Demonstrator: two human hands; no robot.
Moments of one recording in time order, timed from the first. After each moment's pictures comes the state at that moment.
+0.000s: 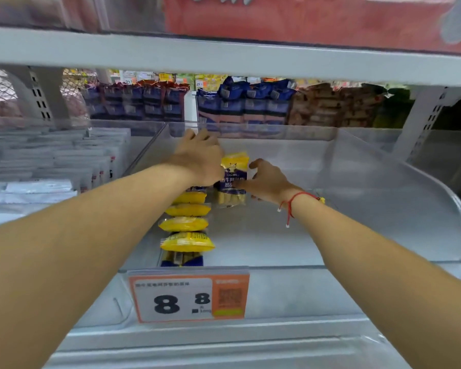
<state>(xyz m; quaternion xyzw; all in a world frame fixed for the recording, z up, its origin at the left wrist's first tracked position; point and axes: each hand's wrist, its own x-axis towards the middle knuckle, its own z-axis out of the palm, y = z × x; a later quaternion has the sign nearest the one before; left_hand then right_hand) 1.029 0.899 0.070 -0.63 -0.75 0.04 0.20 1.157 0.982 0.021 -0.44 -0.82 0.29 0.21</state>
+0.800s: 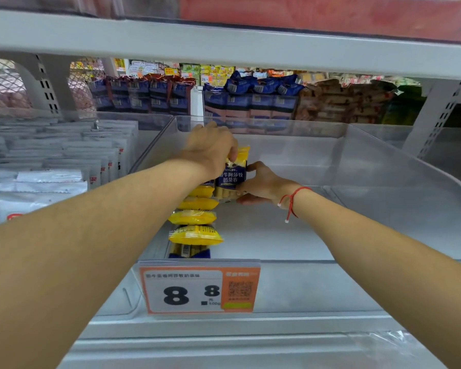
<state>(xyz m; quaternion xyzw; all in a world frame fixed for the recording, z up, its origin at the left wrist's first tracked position) 1.036 0.893 0.071 -0.63 -0.74 -0.09 0.20 1.144 0.966 0.022 -0.43 -0.72 0.52 0.17</state>
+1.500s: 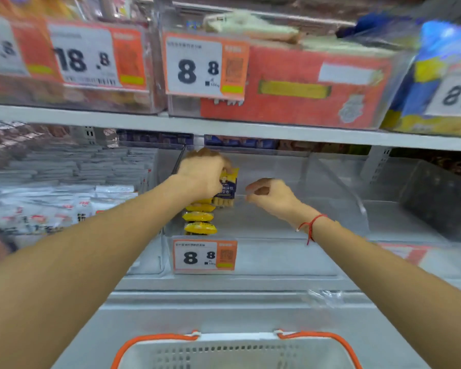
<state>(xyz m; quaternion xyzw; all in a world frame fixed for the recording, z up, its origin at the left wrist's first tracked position) 1.081 0.803 0.123 -0.63 -0.76 -0.09 0.13 1.233 0.873 0.088 -0.42 -0.81 0.34 0.22</state>
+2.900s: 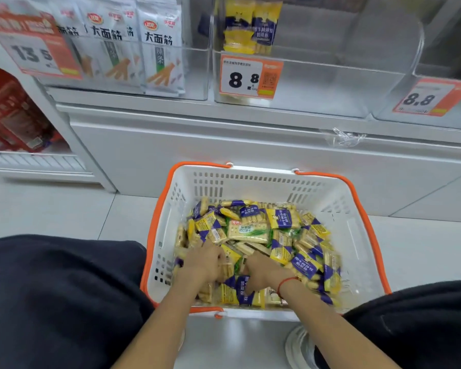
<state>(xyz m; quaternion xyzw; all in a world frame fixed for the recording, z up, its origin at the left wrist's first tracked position) 1.210 0.510 -0.216 -0.51 -0.79 0.03 -0.35 1.341 0.592 -0.192 -0.35 -0.83 0.27 -0.34</state>
